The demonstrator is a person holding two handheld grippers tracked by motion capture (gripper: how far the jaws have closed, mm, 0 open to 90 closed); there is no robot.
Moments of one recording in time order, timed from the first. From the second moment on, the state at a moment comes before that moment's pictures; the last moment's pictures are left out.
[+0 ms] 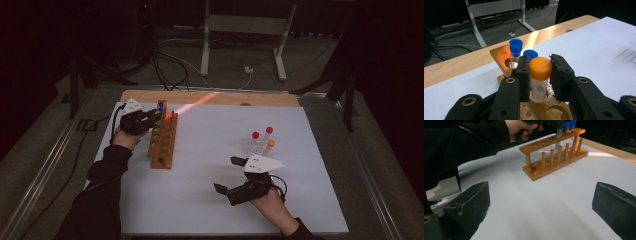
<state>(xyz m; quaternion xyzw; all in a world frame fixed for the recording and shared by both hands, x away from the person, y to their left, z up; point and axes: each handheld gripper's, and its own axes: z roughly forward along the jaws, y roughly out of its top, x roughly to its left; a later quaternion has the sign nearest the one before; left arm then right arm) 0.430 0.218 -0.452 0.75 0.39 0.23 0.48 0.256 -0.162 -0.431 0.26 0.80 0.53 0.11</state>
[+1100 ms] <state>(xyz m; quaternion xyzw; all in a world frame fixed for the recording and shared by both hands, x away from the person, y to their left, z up) 0.343 0.199 -0.414 0.76 0.31 0.13 0.56 0.279 -0.226 -0.404 0.32 0.77 0.53 0.19</state>
